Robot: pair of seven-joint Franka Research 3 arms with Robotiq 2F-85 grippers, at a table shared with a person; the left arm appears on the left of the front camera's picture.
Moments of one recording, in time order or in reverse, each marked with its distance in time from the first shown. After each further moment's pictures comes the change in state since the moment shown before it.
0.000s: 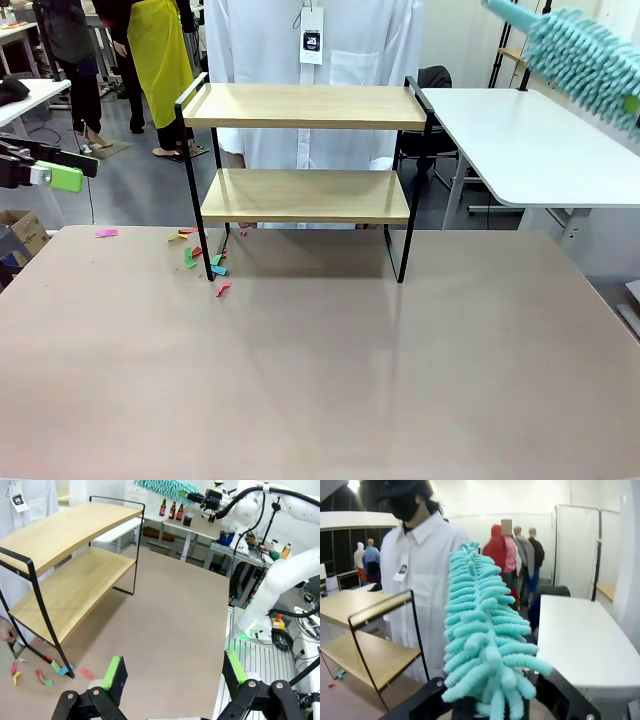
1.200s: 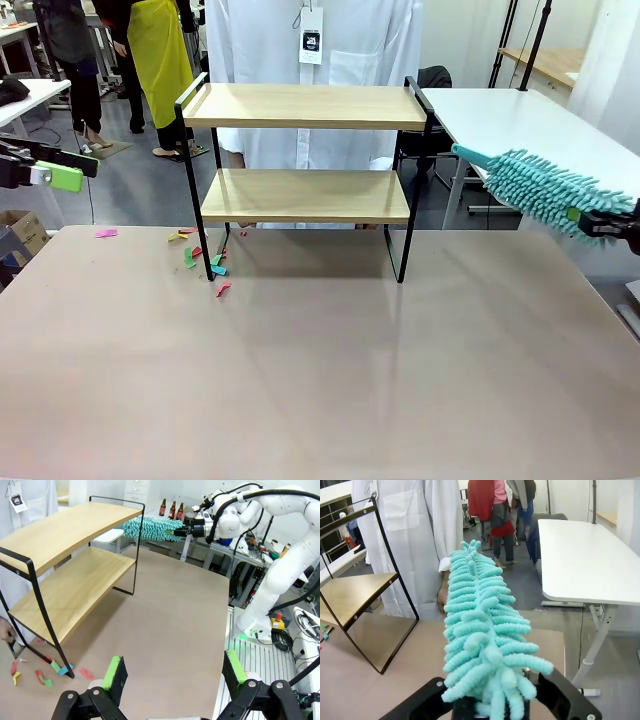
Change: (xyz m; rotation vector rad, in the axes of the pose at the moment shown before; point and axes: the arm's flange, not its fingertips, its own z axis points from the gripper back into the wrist) left arm 0.000 0.000 0.000 -0.001 0.000 0.000; right arm -0.136 -0.006 -0.021 -0.033 0.287 -0.124
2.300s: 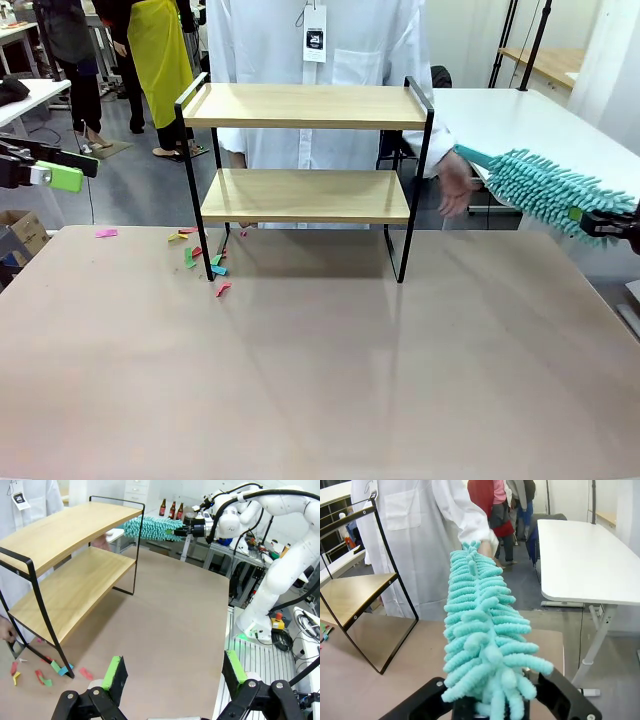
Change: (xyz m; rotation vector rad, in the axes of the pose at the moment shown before) left arm 0.000 0.000 0.000 0.000 0.000 0.000; right arm 0.000 -0.001 0.001 0.000 -0.001 -0.001
